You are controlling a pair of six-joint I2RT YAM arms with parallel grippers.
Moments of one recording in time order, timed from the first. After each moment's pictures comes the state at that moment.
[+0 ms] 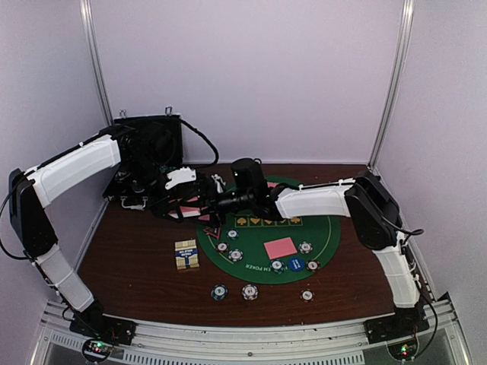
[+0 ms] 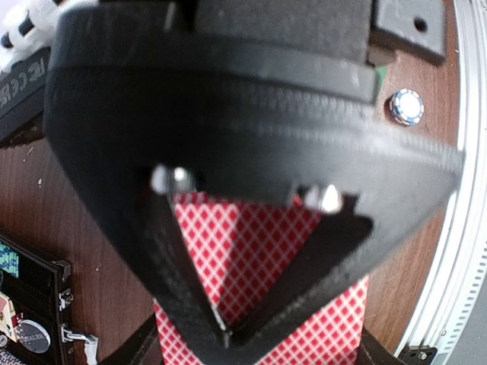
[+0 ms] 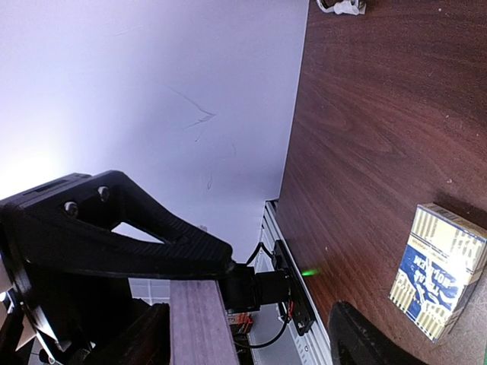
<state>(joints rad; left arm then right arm) -0.54 1.65 1.56 -1.18 0.28 0.75 0.89 2.29 1.73 0.32 -0.75 1.31</state>
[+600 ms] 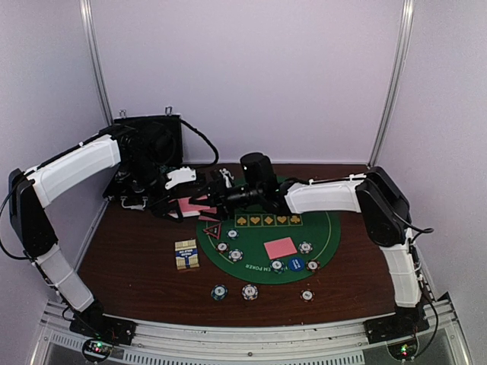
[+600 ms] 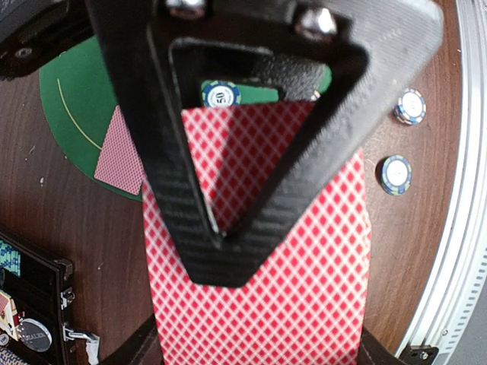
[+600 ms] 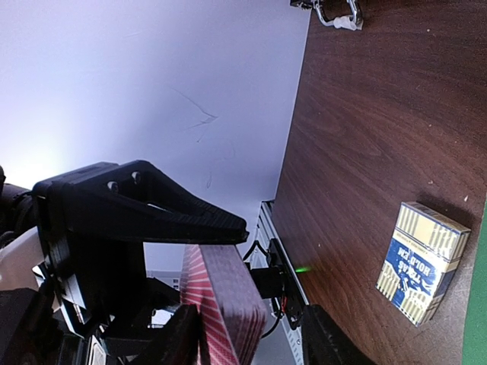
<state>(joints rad) -0.54 1.65 1.56 -1.18 0.28 0.75 0.85 2.22 1.66 0.30 -0.76 1.25</state>
